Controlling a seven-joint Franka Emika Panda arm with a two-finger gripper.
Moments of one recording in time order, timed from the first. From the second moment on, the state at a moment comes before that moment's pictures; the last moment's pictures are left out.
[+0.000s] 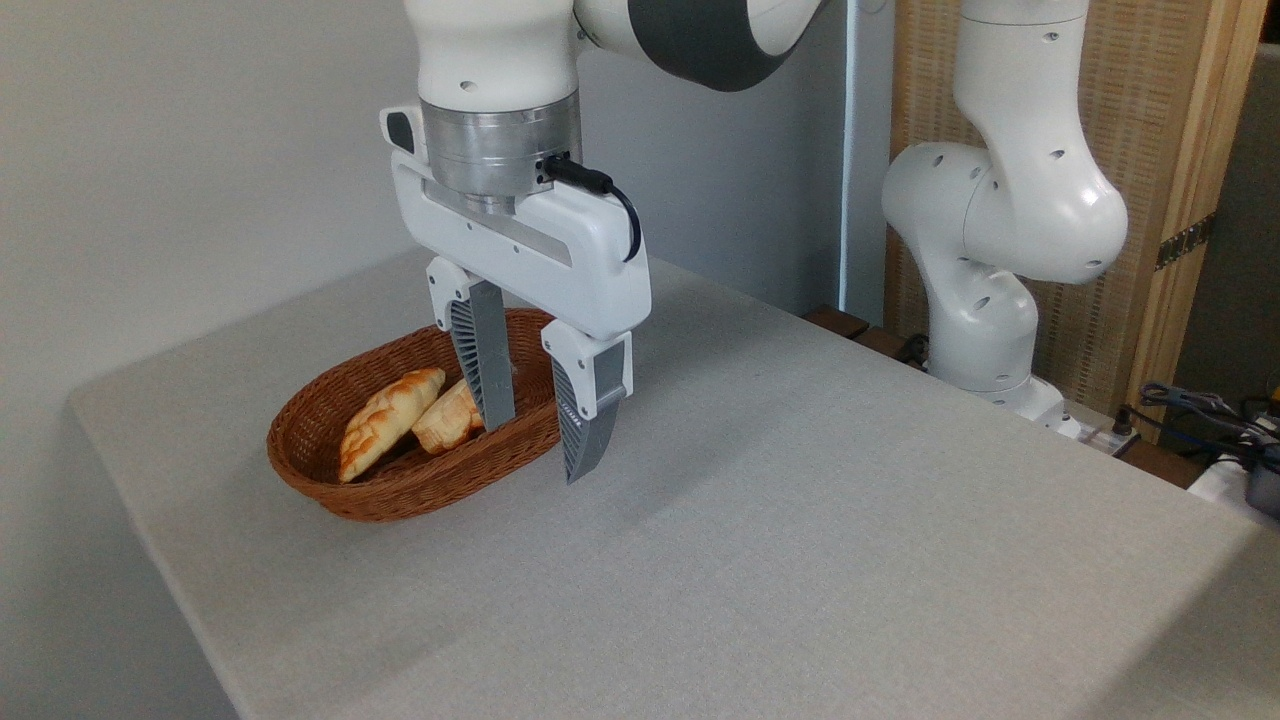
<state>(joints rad) 0.01 -0.04 0.04 -1.78 -0.08 1.82 0.75</state>
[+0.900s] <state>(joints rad) 0.00 -0.04 0.01 -1.78 -0.13 1.82 0.75</state>
